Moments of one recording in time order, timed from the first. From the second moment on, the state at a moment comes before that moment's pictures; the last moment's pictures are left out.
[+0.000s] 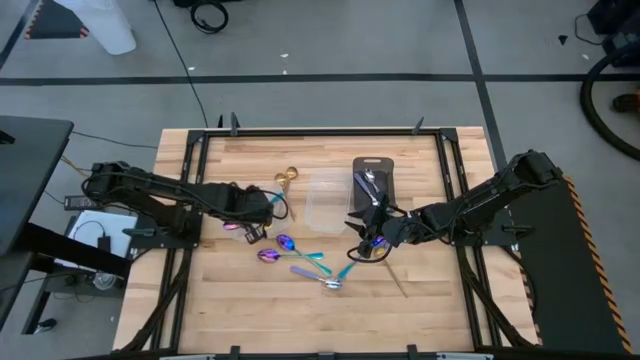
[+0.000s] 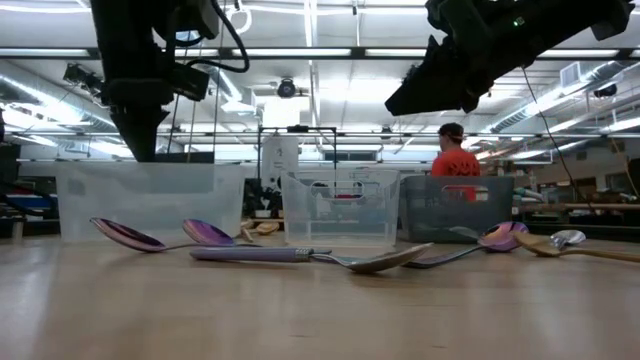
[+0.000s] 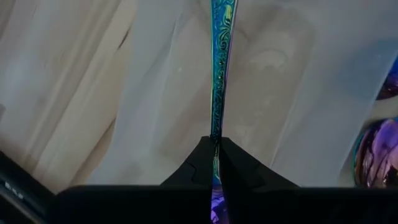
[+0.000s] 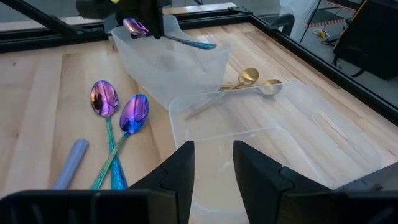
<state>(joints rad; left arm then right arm) -0.09 1.36 0.91 -1.00 -0.32 -0.65 0.32 1.39 0.66 0.21 0.65 0.30</state>
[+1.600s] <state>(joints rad) 0.05 1.47 0.91 -0.94 -0.19 -0.62 0.35 1.39 0.66 0.23 0.63 0.27</state>
